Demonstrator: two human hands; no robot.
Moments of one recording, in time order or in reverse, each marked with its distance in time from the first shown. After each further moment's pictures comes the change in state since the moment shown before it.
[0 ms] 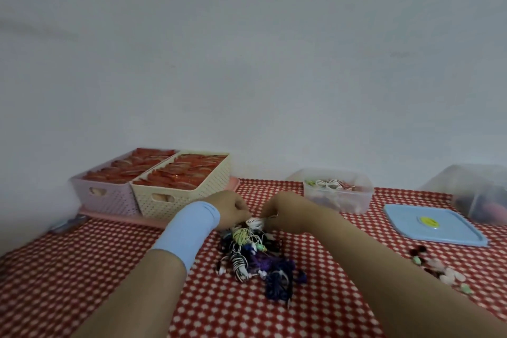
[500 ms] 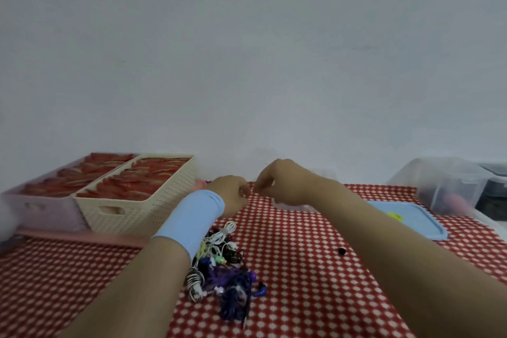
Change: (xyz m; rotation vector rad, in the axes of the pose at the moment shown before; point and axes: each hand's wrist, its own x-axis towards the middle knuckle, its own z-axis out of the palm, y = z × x) left_hand 0.057 0.073 0.011 0.146 0.088 0.096; right_hand -0.021 0.050 -0.071 0.064 0.151 0.026
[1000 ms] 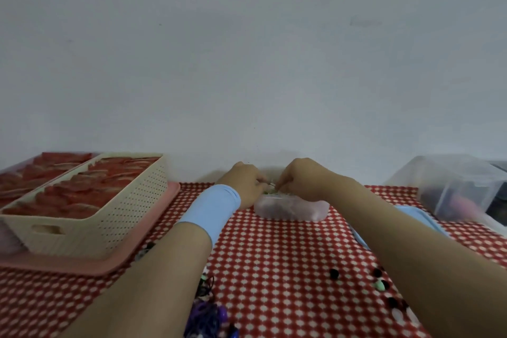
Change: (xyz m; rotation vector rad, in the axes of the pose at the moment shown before) left_hand 0.105 0.035 0.044 -0.105 0.066 0.140; right_hand 0.041 0.118 -0.002 -0.120 -0.016 0.165
